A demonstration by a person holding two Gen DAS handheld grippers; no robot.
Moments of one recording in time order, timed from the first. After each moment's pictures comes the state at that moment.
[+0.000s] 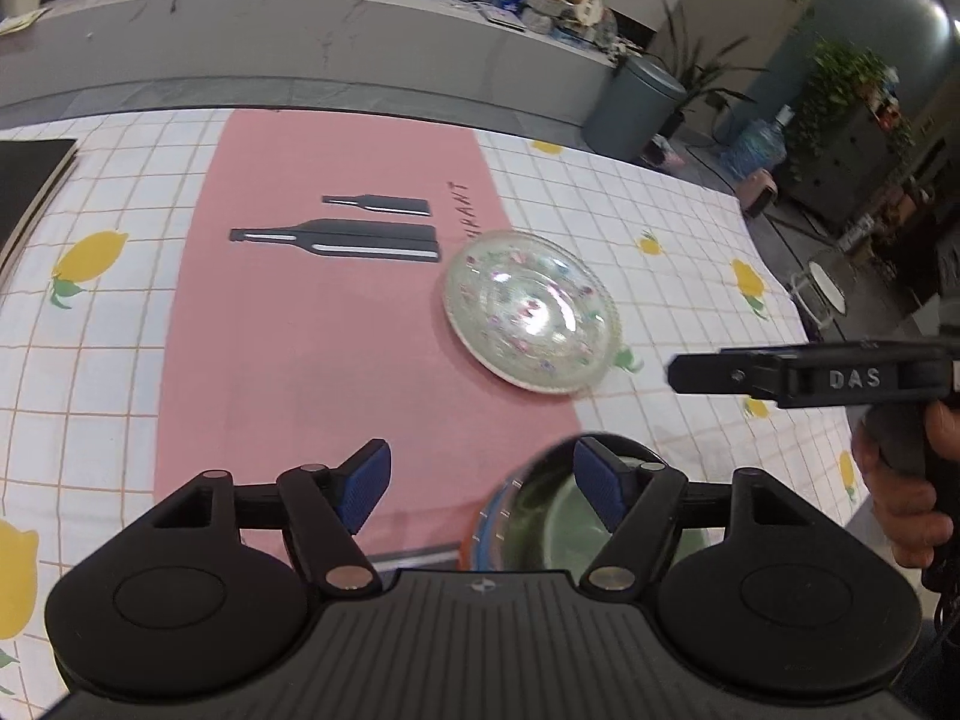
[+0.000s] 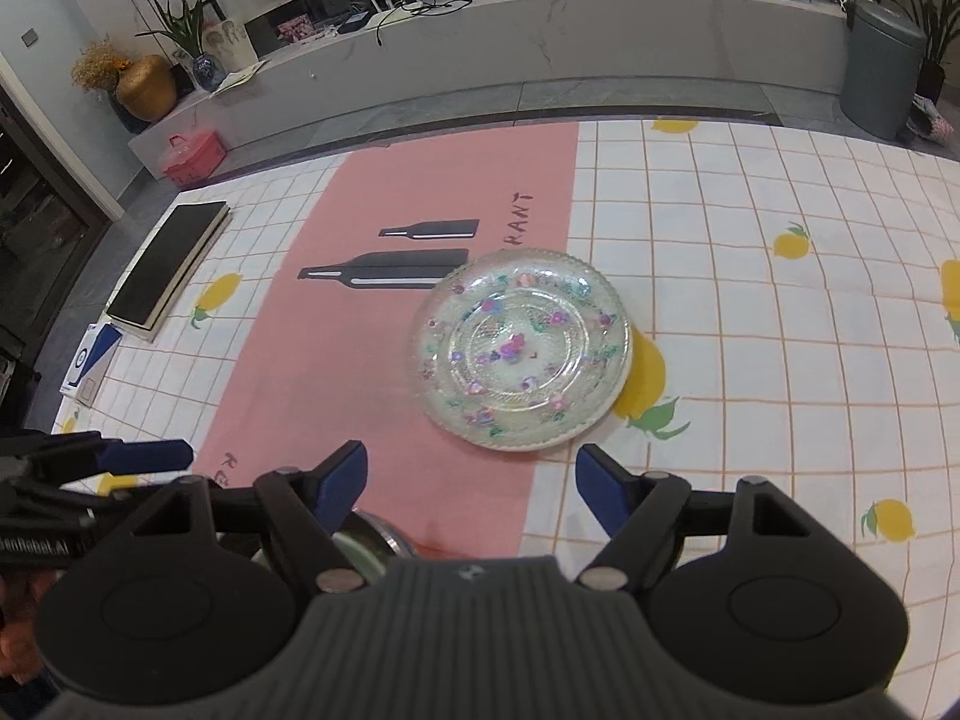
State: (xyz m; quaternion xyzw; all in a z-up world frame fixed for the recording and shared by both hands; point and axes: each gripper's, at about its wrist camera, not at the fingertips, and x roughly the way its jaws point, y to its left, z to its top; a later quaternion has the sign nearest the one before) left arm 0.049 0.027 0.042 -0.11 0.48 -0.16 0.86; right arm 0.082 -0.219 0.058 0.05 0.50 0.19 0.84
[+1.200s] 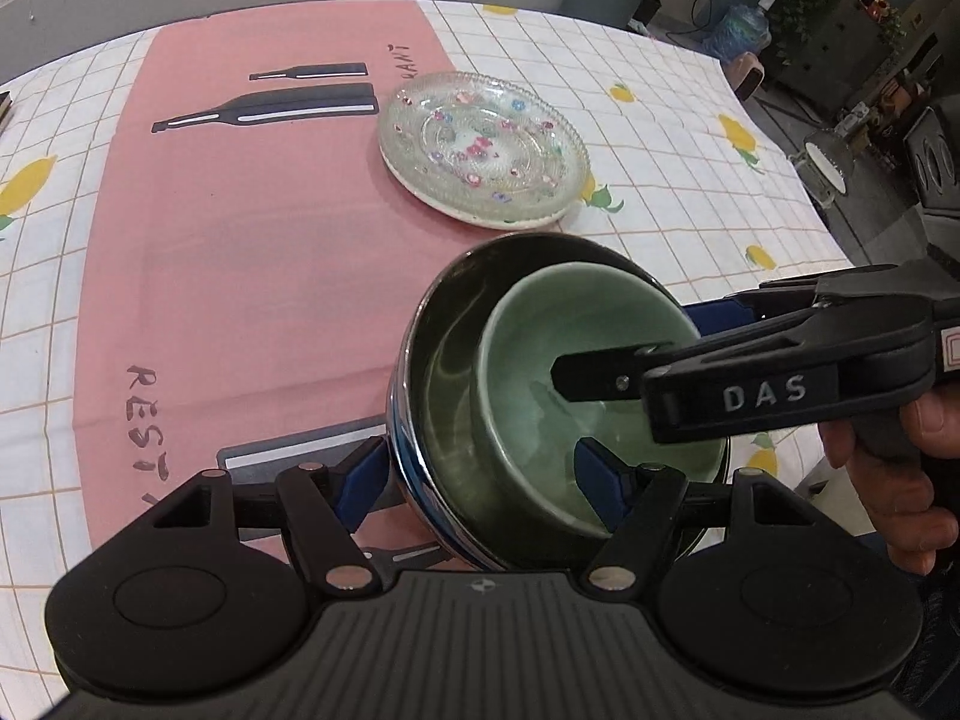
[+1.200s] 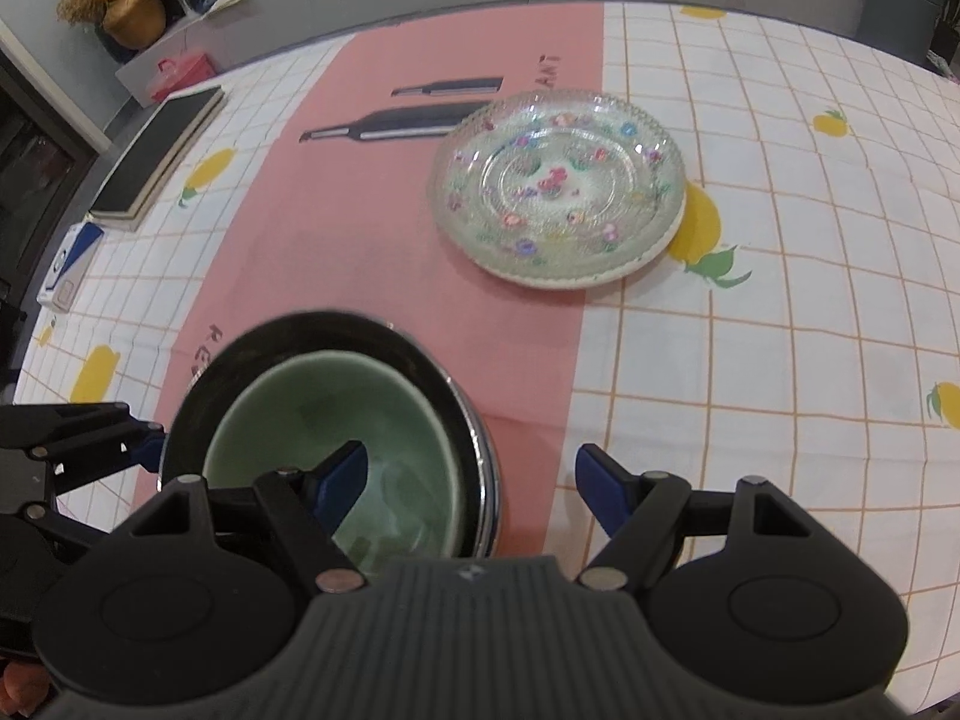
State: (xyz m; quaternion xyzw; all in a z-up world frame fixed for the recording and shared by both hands) left arm 0.024 -0.017 -0.008 -0.05 0.55 -0.19 0.81; right arm 0.047 -0.186 -0.004 0.02 0.56 0.18 0.81
